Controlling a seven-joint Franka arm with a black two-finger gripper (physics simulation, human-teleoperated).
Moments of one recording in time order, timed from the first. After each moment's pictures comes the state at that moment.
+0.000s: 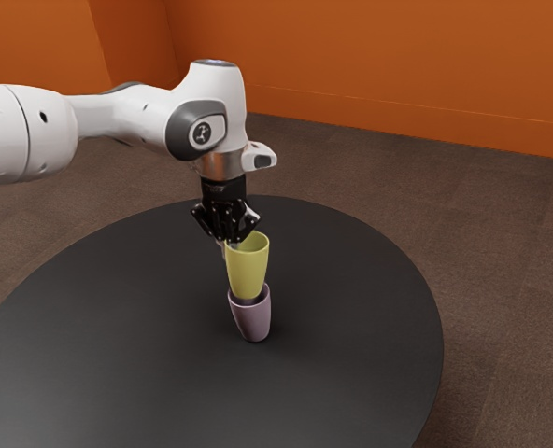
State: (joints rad) arm -0.06 0.31 -0.09 -1.65 0.02 1.81 -0.28
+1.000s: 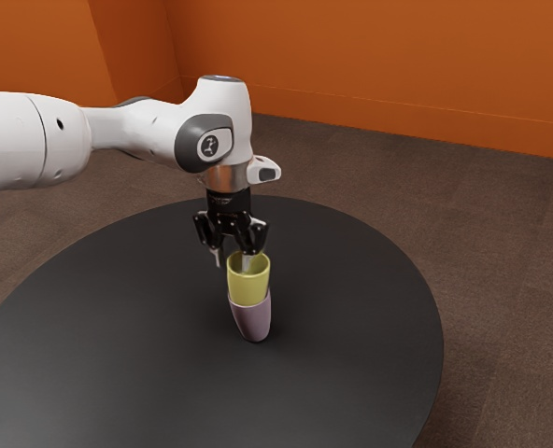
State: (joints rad) arm -0.05 0.36 -0.09 -1.64 0.00 1.83 -0.28
